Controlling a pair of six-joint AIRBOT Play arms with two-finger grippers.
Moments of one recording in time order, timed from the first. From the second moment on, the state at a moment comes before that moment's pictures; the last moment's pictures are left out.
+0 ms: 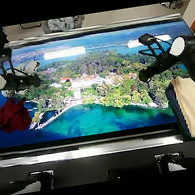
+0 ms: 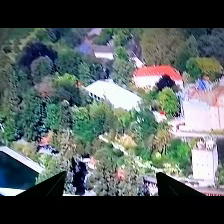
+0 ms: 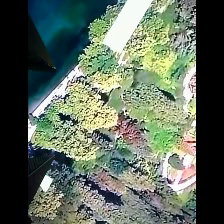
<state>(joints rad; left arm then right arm) -0.04 -1.38 1.47 1.59 -1.02 -1.69 0.03 -1.36 1.47 -1.41 1.29 1.08</state>
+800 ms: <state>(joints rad) 0.39 -2.04 1.97 1.25 -0.86 -1.97 0.03 -1.36 1.47 -1.31 1.28 1.09</state>
